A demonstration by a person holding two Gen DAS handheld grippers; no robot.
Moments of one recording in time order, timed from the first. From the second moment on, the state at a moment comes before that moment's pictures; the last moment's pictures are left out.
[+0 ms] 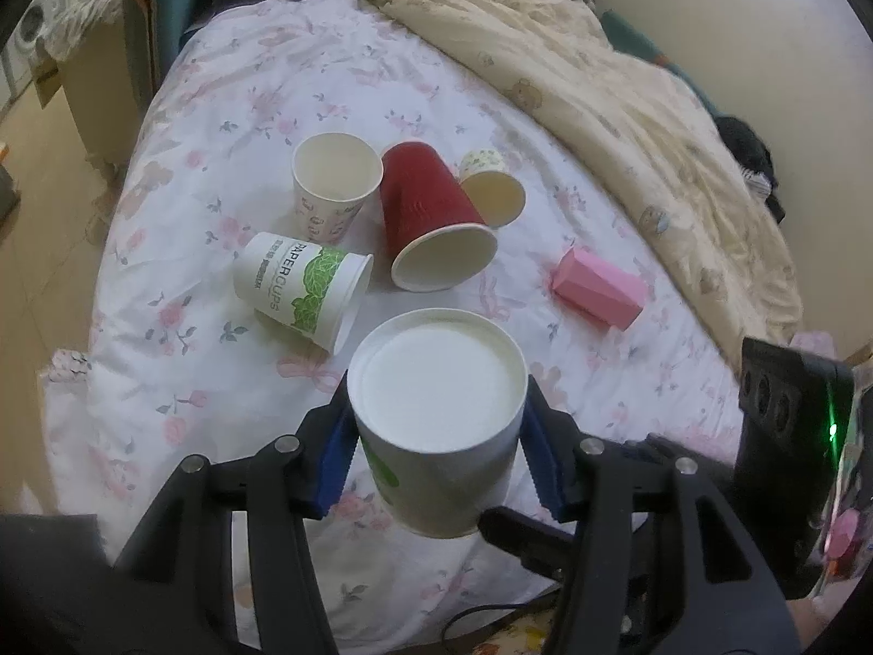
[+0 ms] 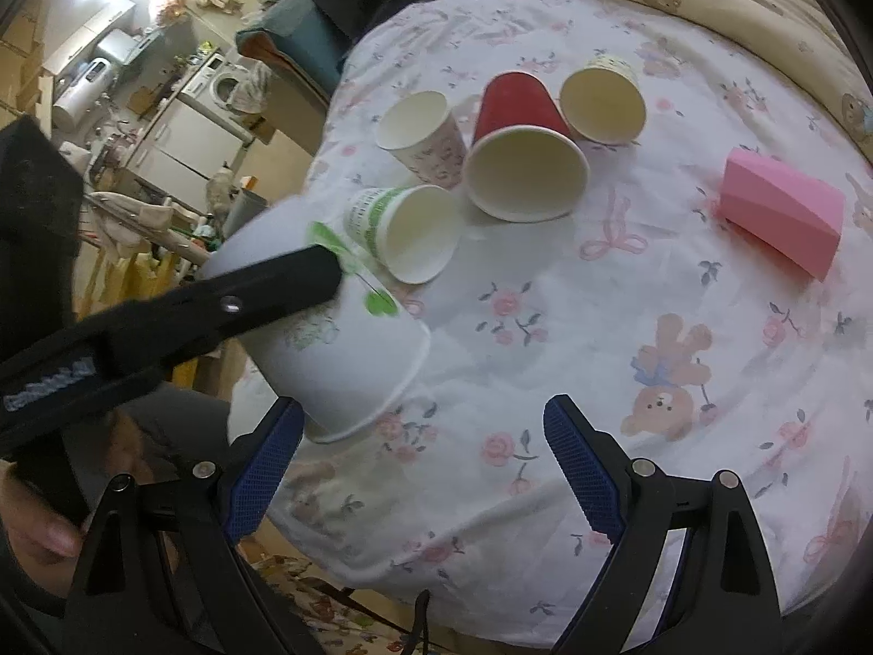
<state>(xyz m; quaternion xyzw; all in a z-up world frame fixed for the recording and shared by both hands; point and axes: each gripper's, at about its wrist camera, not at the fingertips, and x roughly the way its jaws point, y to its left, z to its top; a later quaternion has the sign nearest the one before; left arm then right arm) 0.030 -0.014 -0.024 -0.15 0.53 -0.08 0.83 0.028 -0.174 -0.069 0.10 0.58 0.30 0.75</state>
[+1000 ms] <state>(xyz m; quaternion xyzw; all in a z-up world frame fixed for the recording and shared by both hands) 0.050 -0.030 -0.046 -0.07 0.54 0.02 0.84 0.031 -0.304 -0.038 0.20 0.52 0.09 0.83</state>
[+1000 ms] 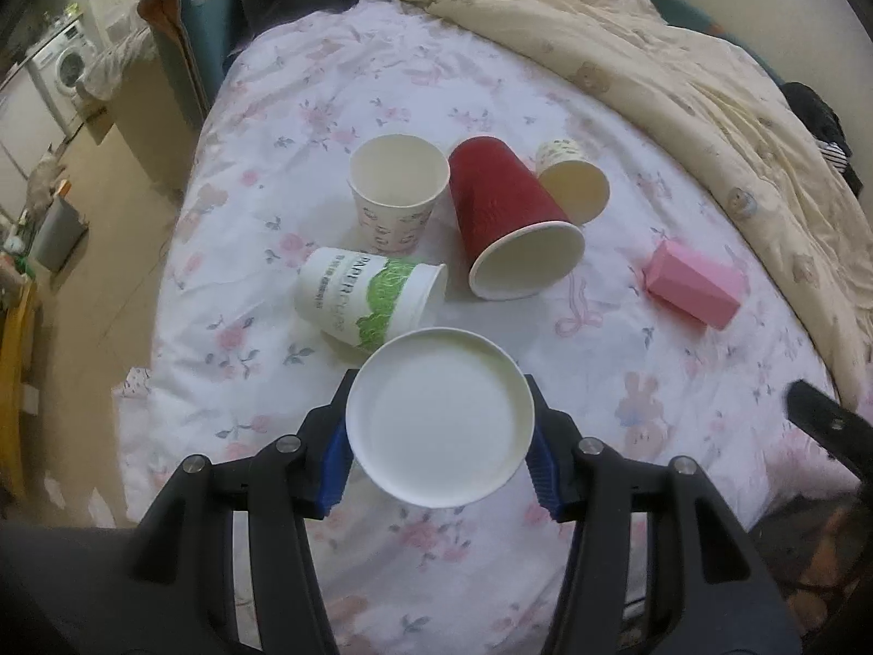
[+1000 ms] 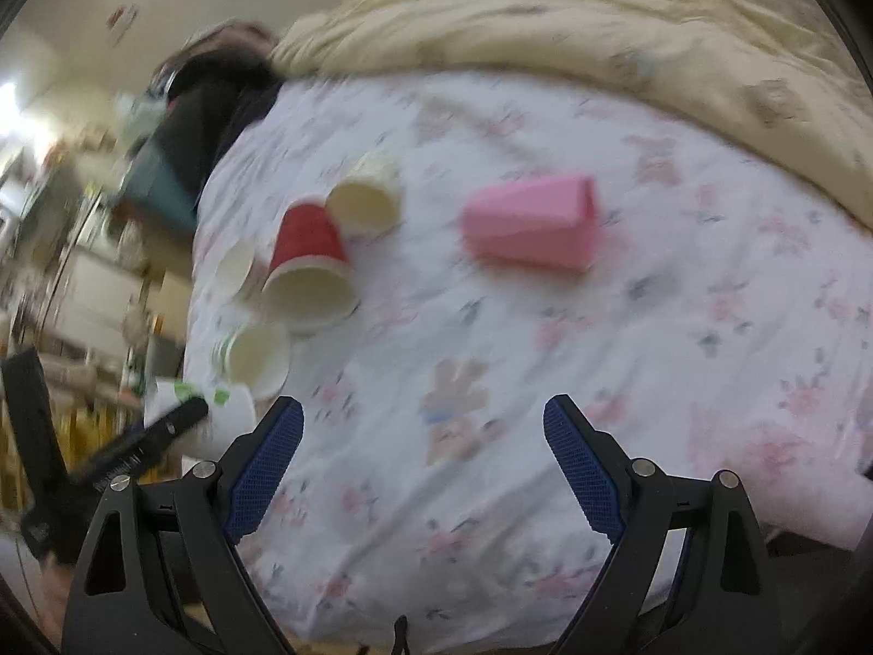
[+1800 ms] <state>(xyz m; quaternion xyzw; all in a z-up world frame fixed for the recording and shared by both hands) 0.111 -0.088 -0.106 -0.04 0.54 0.04 0.84 0.031 -0.312 -0.034 0.22 0.52 0.10 0.82</state>
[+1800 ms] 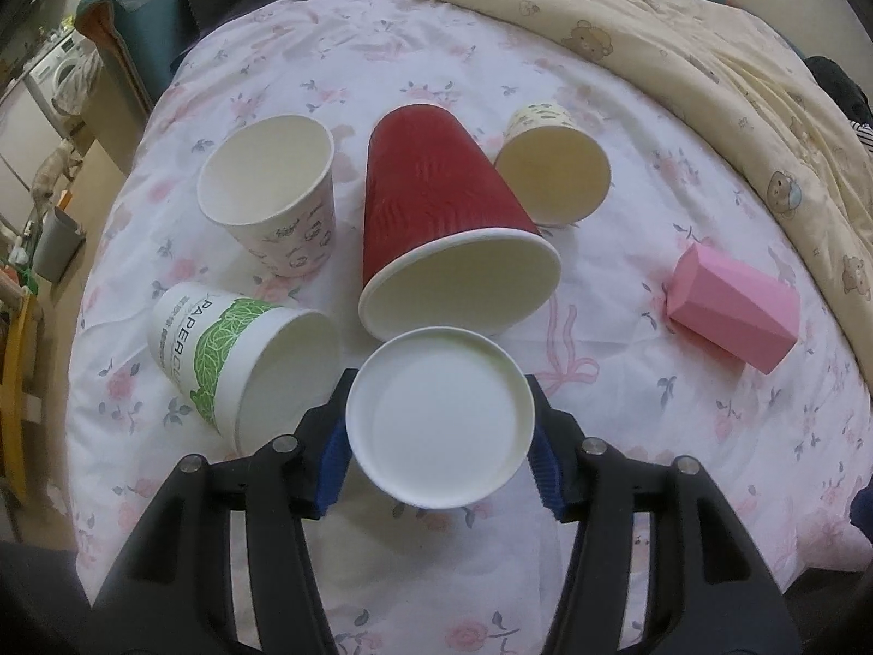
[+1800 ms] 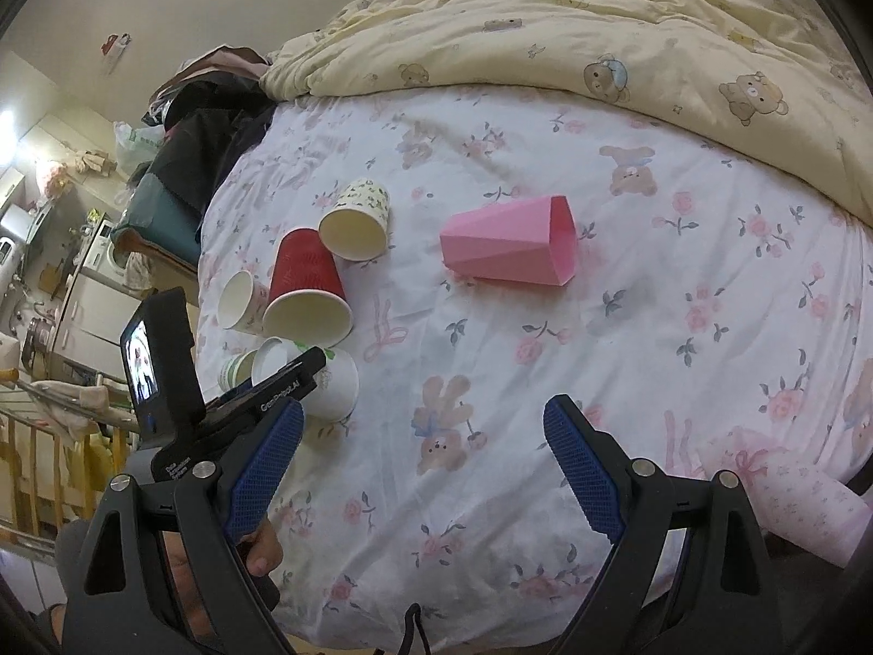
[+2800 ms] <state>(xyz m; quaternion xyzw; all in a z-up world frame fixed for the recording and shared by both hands) -0.036 0.012 0.016 -0.05 0.43 0.05 0.90 0.000 -0.233 -0.009 0.07 0.46 0.17 0.87</state>
